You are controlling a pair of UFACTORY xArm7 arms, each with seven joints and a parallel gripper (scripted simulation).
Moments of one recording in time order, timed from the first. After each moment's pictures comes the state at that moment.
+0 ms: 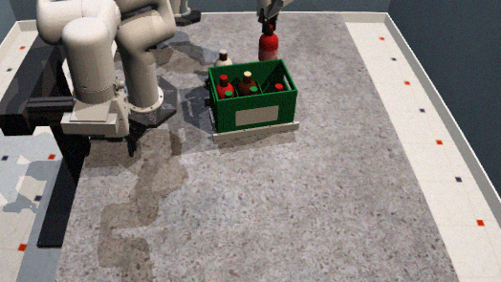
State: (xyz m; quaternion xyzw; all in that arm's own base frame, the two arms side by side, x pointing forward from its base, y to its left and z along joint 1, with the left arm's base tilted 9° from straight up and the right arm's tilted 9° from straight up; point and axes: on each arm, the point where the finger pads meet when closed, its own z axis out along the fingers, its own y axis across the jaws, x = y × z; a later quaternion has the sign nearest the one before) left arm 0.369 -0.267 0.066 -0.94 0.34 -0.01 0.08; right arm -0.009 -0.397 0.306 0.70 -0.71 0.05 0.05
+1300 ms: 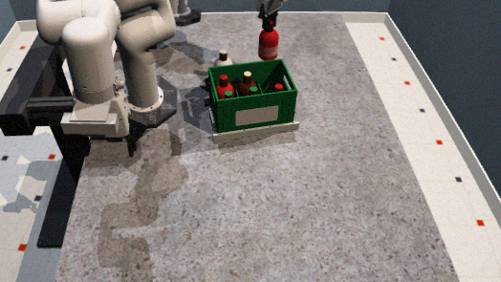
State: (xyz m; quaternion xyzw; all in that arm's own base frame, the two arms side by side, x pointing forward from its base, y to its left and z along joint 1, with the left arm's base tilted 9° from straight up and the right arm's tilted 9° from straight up) left arm 0.368 -0.269 0.083 -0.94 0.34 0.00 0.08; right arm -0.009 -0.397 0.306 0.70 -0.71 0.05 0.05
